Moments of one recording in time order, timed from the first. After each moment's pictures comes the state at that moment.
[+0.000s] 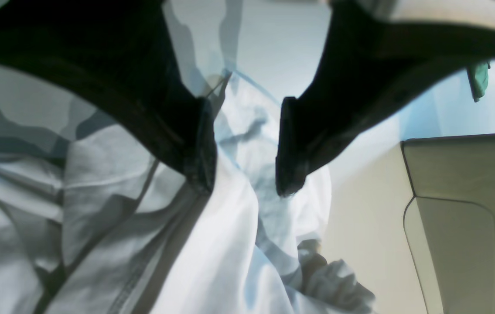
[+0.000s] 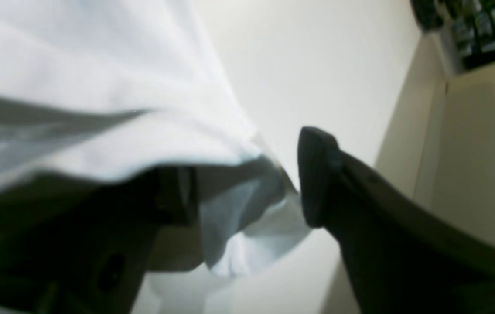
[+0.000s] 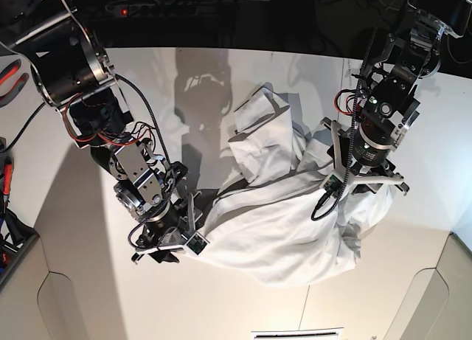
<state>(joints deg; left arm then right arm) 5.6 -27.6 20.1 98.5 10.8 -1.6 35.5 31.7 2.8 -26.8 34.7 -26.0 0.9 -0.8</state>
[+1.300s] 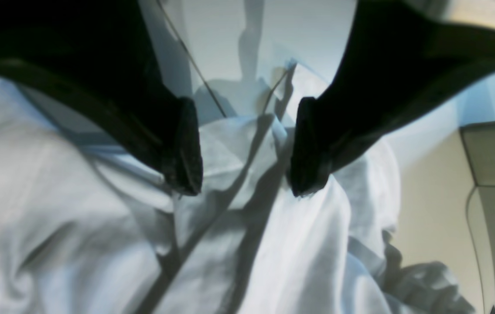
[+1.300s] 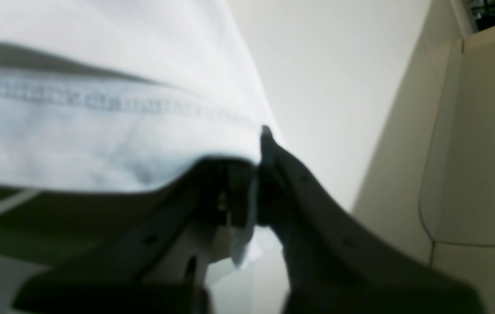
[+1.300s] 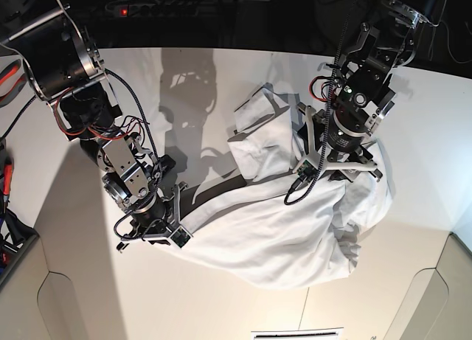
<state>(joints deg) 7.1 -20.3 20.2 95.3 14.1 -5.1 33.6 30.4 5.4 -26.8 34.6 -23.0 0.9 -2.0</state>
